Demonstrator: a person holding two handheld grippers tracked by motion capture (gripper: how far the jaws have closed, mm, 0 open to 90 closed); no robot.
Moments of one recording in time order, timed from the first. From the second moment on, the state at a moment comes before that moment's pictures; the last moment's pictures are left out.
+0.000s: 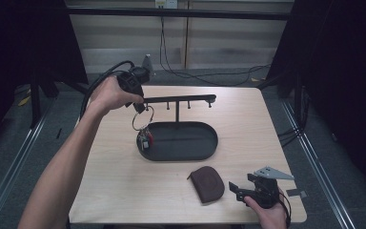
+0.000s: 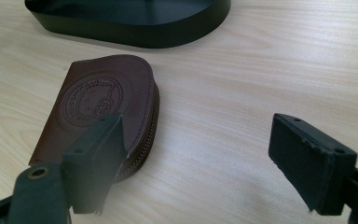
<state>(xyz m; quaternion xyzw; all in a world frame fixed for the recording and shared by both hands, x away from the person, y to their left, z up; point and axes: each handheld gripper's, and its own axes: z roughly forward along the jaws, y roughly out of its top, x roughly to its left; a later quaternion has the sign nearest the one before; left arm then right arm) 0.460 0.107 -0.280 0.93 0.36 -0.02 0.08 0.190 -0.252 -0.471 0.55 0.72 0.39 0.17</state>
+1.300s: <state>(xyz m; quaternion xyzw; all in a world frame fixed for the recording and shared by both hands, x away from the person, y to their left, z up) 0.448 0.144 -0.285 0.91 0.40 -0.04 0.14 0.192 -0.249 -0.472 0.55 0.72 0.38 0.18</state>
